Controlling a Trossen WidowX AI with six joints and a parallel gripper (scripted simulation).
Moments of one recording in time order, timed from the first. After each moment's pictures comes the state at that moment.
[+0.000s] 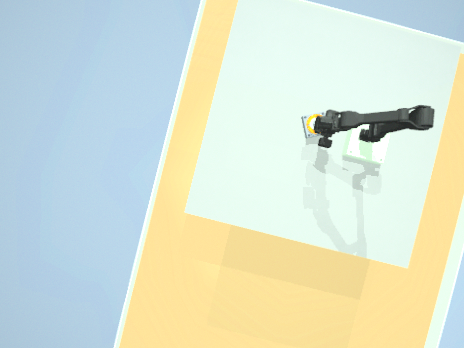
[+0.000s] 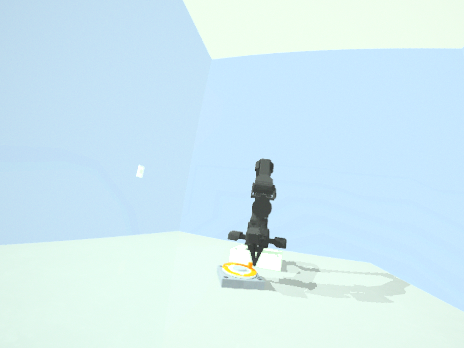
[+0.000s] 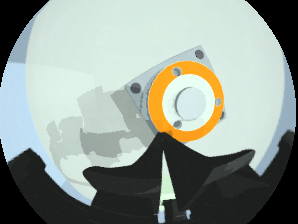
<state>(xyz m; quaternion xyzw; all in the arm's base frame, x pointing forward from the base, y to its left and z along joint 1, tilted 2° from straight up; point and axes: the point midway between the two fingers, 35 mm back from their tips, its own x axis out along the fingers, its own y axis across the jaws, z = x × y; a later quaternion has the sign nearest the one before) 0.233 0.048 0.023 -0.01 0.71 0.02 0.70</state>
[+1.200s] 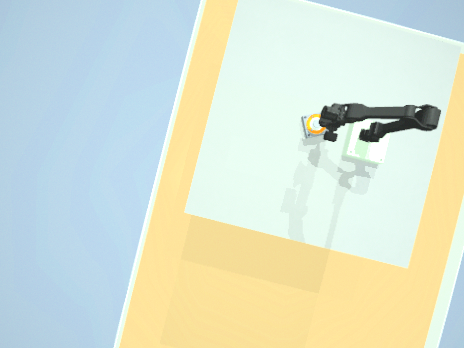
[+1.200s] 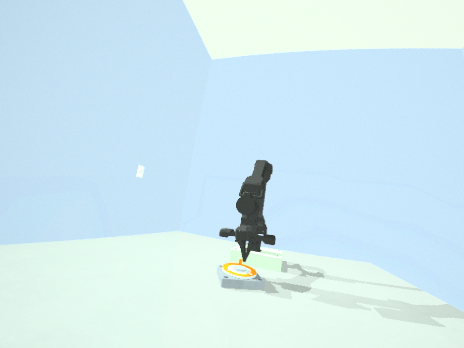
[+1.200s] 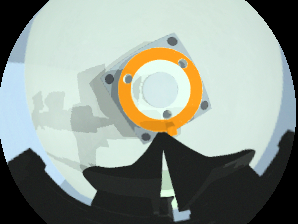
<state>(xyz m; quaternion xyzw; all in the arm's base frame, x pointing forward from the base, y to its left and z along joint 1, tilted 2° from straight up) 0.217 0.010 0.025 -0.01 0.71 0.02 0.70</state>
